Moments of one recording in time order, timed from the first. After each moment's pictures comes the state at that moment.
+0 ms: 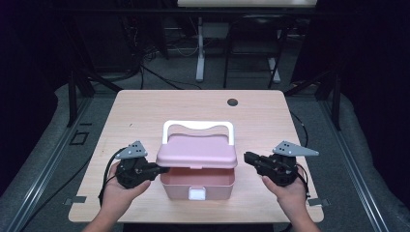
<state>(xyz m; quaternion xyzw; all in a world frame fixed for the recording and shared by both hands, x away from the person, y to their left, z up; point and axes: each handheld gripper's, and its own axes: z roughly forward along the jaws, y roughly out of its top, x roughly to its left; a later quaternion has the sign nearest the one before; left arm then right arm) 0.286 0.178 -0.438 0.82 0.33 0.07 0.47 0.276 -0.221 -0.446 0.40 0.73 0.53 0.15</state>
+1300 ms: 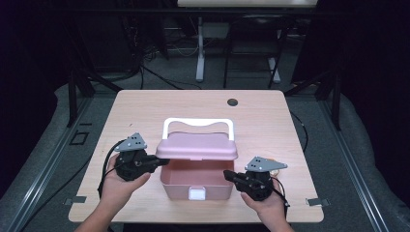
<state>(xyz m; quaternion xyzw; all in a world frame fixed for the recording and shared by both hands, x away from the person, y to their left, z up) 0.296 0.176 -0.421 0.81 0.32 0.09 0.47 0.261 -0.170 -0.482 0.37 0.77 0.50 0.11</state>
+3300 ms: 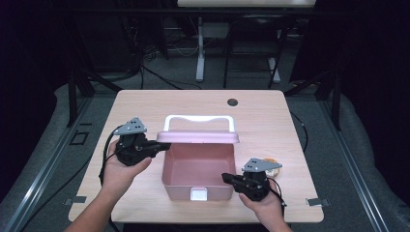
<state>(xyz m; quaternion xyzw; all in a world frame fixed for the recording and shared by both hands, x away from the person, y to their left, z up) 0.319 0.173 -0.396 0.80 0.33 0.10 0.49 0.268 -0.168 -0.498 0.37 0.78 0.49 0.09</state>
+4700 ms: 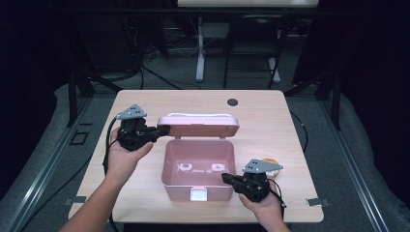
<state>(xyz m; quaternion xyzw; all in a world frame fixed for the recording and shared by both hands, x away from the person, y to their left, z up) 0.350 0.174 -0.389 0.79 0.36 0.12 0.49 0.266 -0.168 -0.500 0.38 0.77 0.50 0.09</state>
